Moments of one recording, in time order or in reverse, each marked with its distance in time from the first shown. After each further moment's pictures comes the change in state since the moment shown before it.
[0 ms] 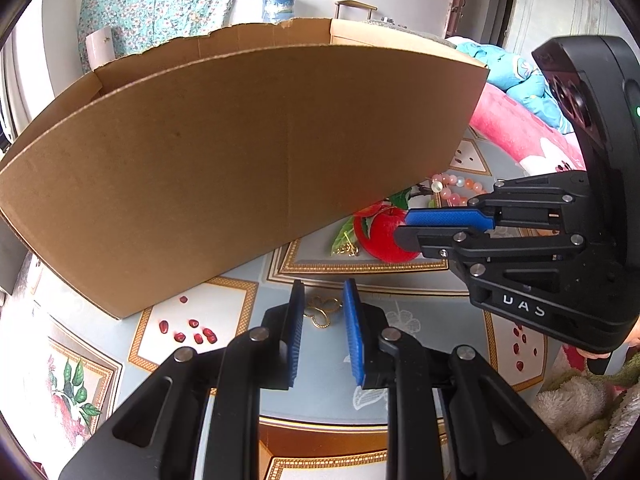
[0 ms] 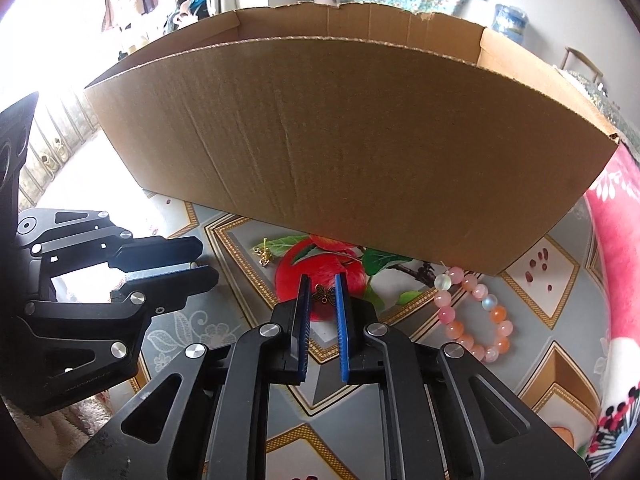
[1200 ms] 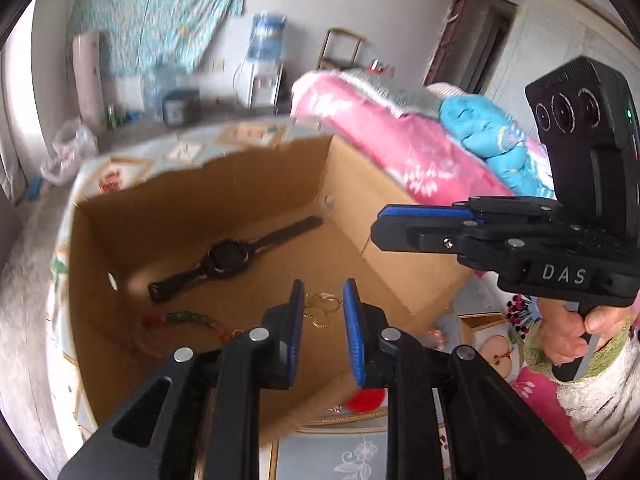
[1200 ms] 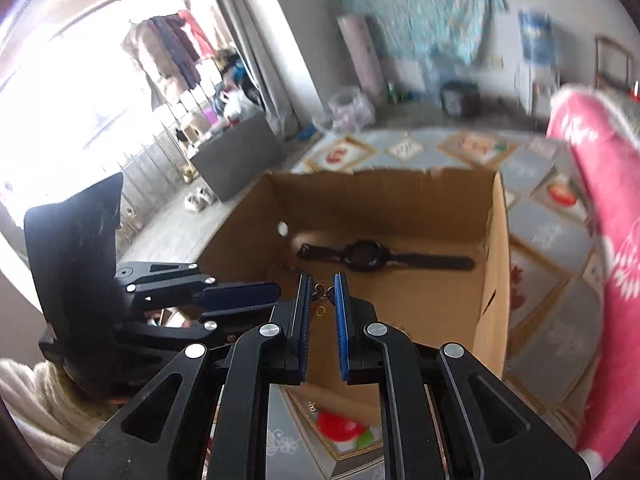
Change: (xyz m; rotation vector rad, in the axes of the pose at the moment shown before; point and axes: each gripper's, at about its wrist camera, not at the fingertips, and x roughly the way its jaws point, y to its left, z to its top) left arm -0.028 0.035 0.139 -0.077 -0.025 -0.151; right arm -0.077 -0.078 0.131 0.120 -0.103 0.329
